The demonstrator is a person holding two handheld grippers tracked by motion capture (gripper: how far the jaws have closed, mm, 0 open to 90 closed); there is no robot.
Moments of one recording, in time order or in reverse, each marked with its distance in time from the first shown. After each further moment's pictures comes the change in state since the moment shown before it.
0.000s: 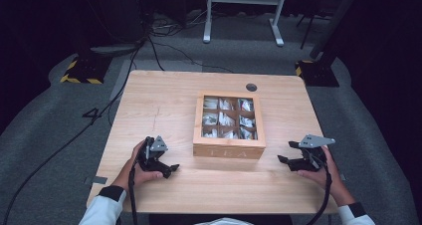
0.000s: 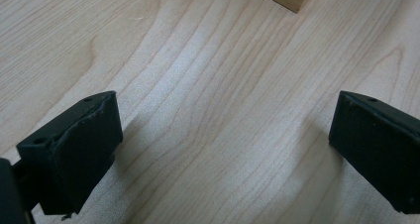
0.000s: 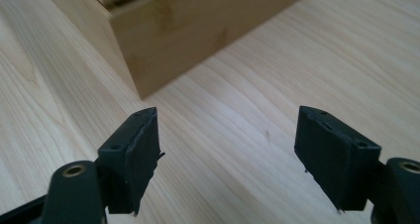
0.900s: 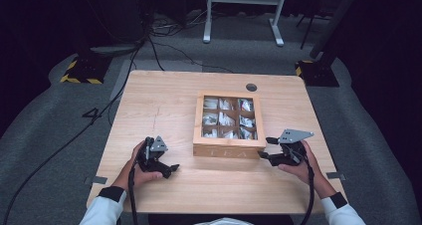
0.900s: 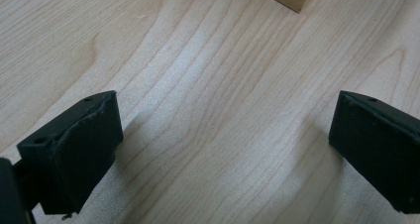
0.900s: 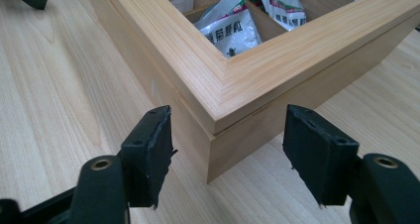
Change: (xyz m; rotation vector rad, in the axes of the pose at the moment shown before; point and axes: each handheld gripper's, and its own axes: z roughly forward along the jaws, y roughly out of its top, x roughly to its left) left arm -0.001 -0.001 0.000 0.000 0.009 -0.015; right arm 0.033 0.043 0.028 -0.045 0.108 -0.072
